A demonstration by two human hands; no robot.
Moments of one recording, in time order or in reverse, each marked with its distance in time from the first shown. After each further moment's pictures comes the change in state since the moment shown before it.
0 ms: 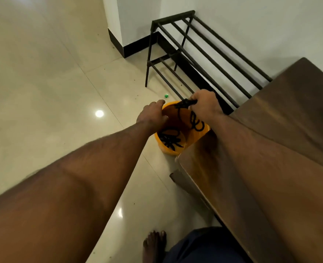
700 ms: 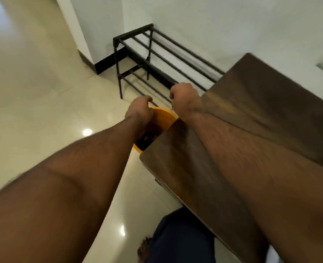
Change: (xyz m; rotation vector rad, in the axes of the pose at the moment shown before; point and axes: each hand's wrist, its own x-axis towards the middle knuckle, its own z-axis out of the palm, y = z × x) left_hand -0.008 0.097 -0.013 -0.050 0.093 0.047; right_hand -0.039 0.013 -0.069 -0.223 0.149 -0.054
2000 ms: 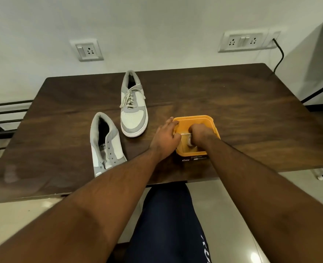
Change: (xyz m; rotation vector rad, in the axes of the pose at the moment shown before) left_hand -0.431 0.354 0.274 0.053 -0.627 0.858; right_hand -0.574 0.338 -0.069 0.237 -0.157 1.030
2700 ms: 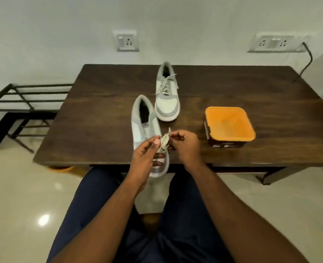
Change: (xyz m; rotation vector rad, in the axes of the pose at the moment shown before) left_hand -0.198 -0.066 -0.078 -1.048 0.279 -0.297; right_hand -0.128 -0.151 0.087 1.246 0.261 -0.275
